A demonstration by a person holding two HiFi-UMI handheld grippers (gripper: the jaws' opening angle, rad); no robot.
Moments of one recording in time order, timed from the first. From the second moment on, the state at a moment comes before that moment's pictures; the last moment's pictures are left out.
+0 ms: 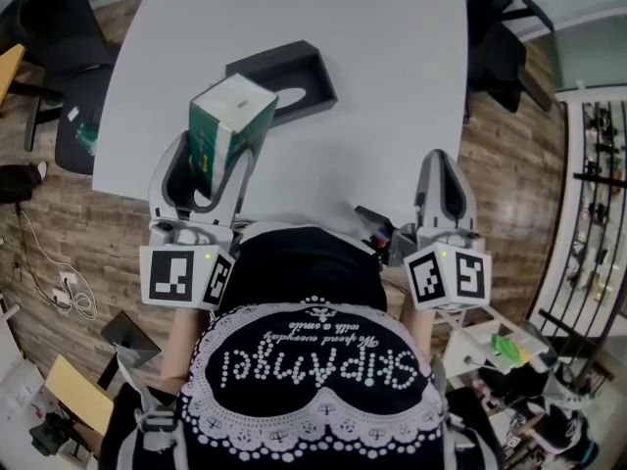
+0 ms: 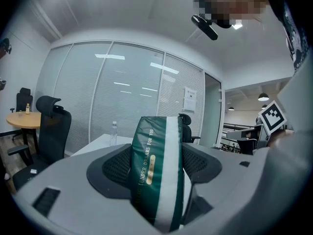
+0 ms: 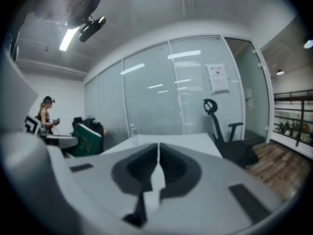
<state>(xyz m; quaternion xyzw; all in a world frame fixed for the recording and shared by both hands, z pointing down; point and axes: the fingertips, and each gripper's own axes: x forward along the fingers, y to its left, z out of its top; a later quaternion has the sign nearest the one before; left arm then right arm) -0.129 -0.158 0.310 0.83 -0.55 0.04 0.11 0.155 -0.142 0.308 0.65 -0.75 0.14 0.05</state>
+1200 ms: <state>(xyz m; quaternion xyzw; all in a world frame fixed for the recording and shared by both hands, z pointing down) -0.137 -0.162 0.308 0.82 -0.56 0.04 0.11 0.153 -0.144 0.308 0.64 -0.75 0.14 0.06</state>
